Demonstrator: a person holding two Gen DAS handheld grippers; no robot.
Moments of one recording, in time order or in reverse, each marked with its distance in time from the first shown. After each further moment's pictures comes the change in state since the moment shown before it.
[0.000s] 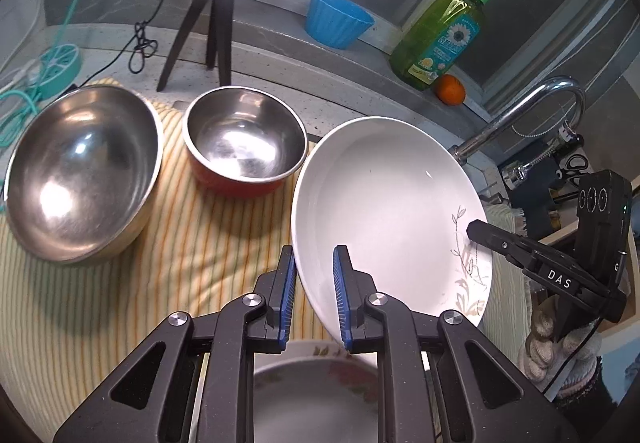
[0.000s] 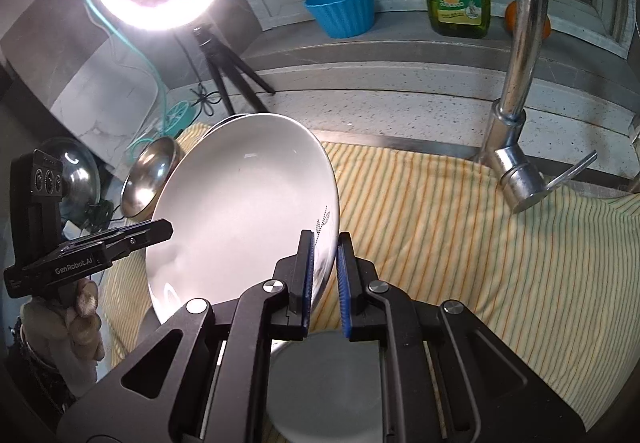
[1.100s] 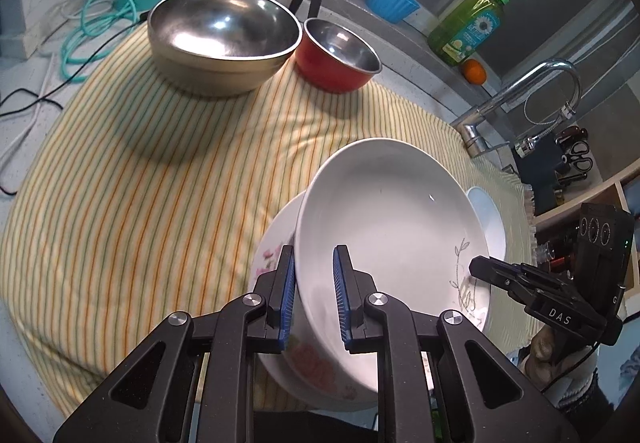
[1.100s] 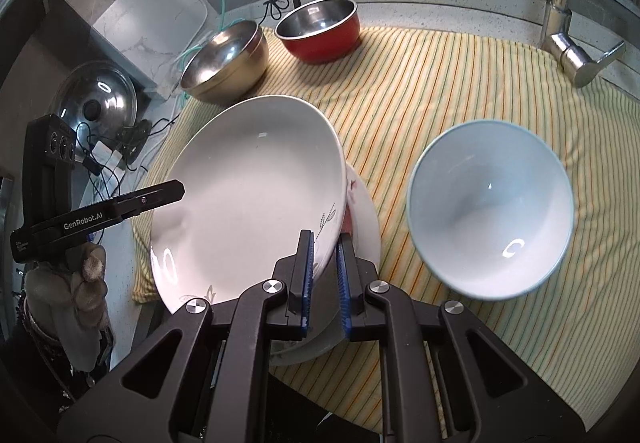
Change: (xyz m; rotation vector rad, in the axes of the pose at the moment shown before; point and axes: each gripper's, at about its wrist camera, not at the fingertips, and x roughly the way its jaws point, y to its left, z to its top) left arm -0.062 0.055 -0.109 -0.119 0.028 0.045; right arm 0.003 0.078 -0.119 -0.045 0.155 0.082
